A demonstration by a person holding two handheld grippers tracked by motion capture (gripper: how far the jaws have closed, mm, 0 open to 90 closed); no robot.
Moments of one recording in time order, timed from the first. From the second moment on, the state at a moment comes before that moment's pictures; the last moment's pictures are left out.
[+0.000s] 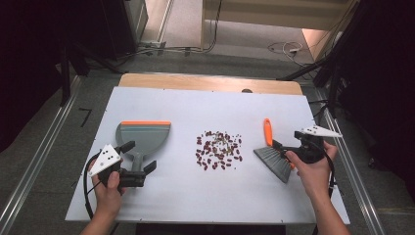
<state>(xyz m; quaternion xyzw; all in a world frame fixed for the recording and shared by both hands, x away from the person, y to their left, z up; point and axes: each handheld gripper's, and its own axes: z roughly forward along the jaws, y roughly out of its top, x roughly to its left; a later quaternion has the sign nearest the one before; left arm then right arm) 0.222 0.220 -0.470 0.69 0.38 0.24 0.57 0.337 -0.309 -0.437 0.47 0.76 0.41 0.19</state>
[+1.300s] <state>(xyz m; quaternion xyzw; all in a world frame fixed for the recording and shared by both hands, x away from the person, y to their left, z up) 0.224 0.208 -0.474 0.71 0.37 0.23 0.55 0.403 -0.261 -0.473 0.56 0.81 0.16 0.12</state>
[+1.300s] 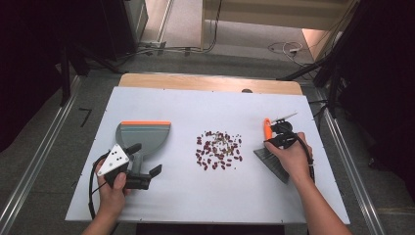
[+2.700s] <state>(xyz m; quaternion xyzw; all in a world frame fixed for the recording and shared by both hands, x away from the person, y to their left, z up) 0.226 0.179 -0.443 0.71 0.34 0.24 0.56 0.347 -0.315 -0.459 0.55 0.68 0.45 0.16</state>
